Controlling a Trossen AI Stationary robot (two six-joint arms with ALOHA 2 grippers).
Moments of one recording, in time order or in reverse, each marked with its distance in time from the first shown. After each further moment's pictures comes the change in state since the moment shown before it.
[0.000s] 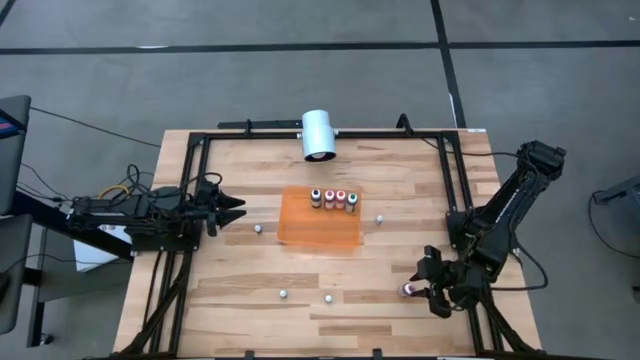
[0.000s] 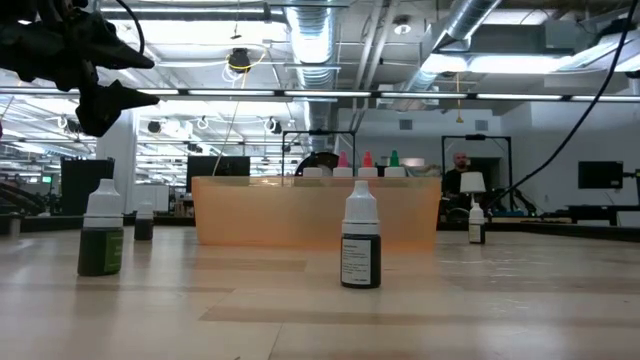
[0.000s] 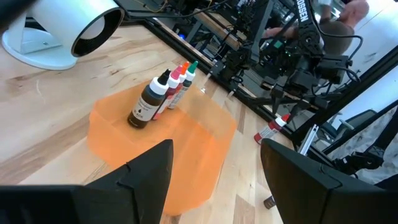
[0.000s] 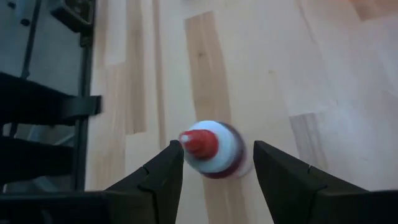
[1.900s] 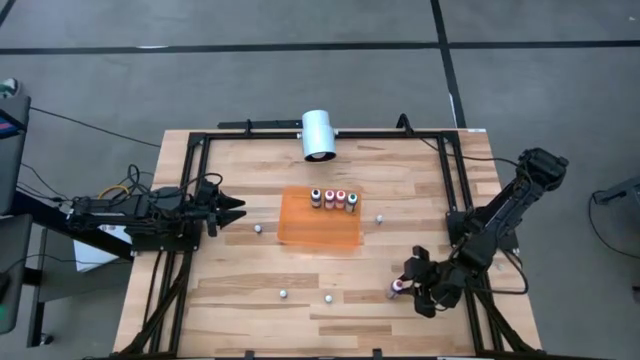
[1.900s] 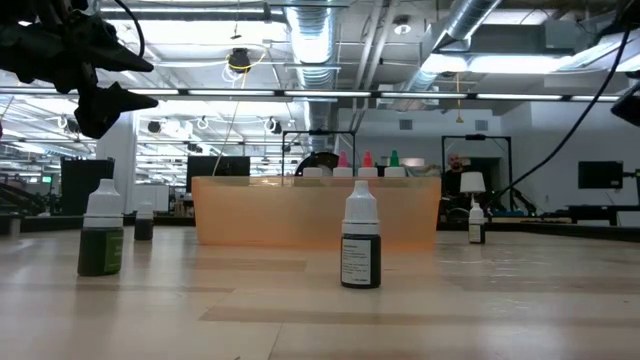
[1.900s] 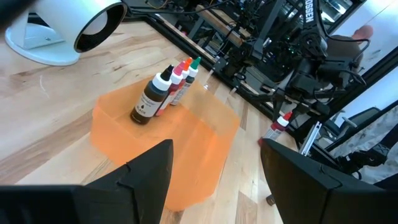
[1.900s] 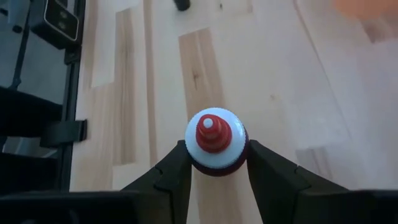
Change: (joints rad) left arm 0.000 0.000 0.000 -0.018 0.000 -0.003; right arm -0.117 0.111 -0.002 0.146 -0.025 -0.095
